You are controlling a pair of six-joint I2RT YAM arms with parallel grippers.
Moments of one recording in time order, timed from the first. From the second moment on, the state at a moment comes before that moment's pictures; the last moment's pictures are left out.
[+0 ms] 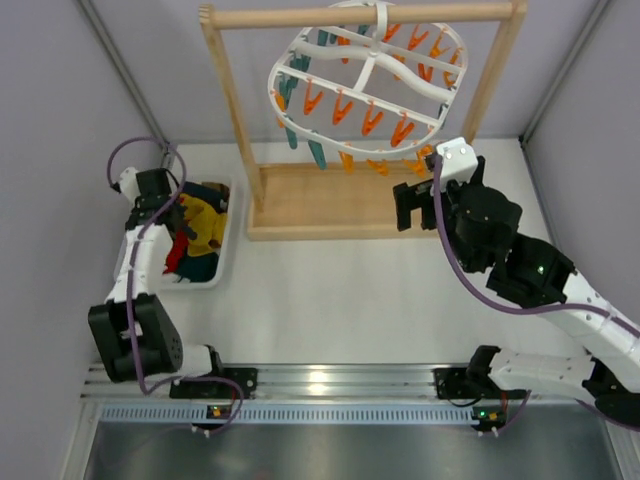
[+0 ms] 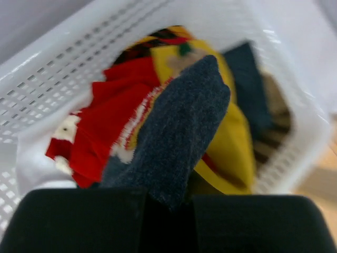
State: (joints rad) left arm 0.17 1.34 1.05 -0.38 -0.35 -0.61; right arm 0.97 1.00 1.37 -0.52 0.68 -0.05
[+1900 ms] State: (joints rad) left arm -0.11 0.39 1.07 -0.88 0.00 -0.26; right arm 0.66 0.40 0.87 -0.70 0.45 0.25
